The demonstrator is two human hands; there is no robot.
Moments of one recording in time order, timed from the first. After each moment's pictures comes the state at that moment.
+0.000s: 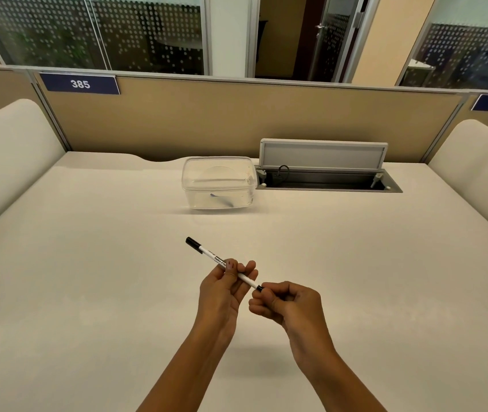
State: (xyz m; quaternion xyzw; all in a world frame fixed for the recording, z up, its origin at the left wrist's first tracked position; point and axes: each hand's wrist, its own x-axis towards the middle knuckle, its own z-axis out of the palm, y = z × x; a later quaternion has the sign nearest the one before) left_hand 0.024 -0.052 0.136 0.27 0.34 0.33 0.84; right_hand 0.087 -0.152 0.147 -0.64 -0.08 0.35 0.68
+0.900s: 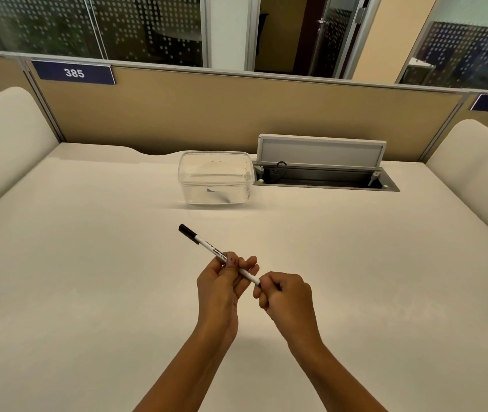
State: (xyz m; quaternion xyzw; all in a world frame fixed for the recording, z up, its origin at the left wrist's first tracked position) left_hand 0.031 -0.064 0.147 0.32 0.36 0.37 0.80; right_hand 0.095 -0.139 0.141 -0.80 -0.25 0.23 0.50
